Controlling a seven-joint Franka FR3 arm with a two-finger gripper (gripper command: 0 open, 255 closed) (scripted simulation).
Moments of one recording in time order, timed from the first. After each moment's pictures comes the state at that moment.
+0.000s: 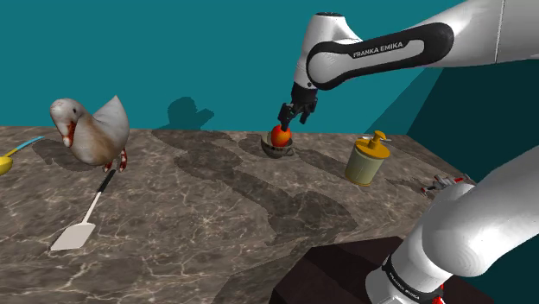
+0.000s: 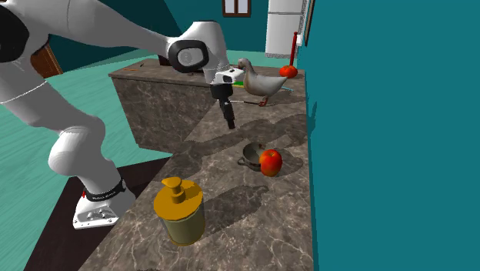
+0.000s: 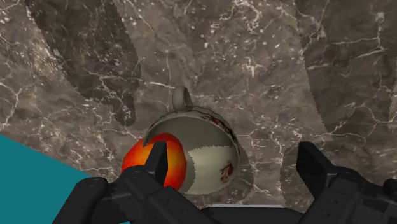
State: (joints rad) arm -0.01 -0.30 -0.02 -2.29 -0.12 2.14 0.10
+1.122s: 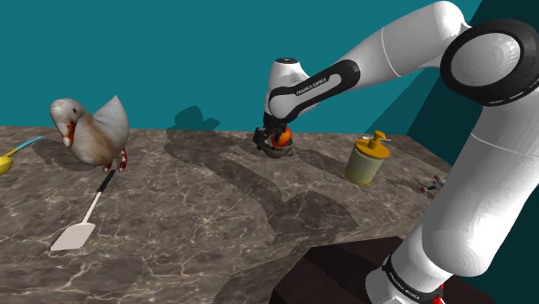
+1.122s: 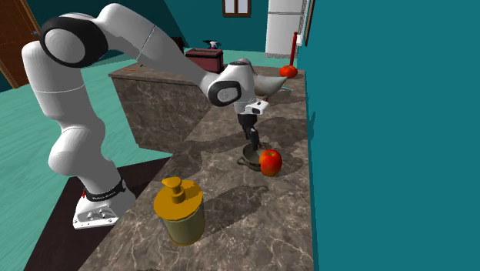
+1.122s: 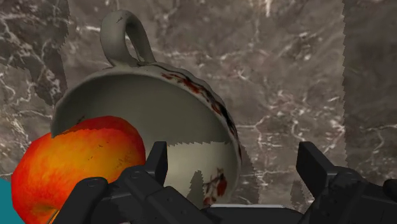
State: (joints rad) arm -0.01 0.13 -0.02 -2.14 -0.14 2.40 0.11
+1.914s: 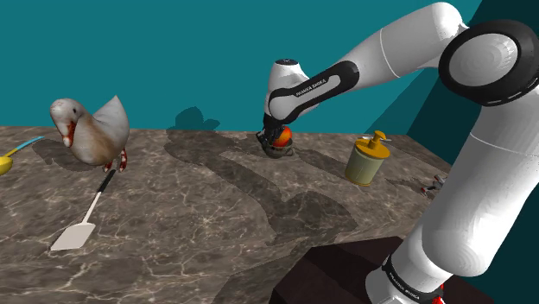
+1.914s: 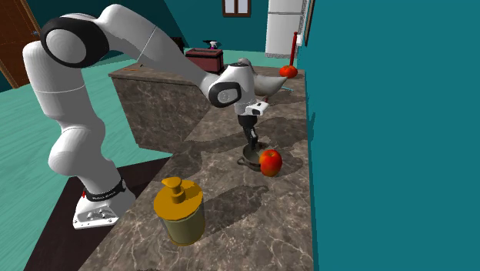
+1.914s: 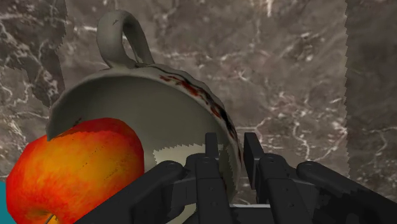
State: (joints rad) arm -0.01 0.14 -0.02 -2.14 -0.14 2.41 0.11
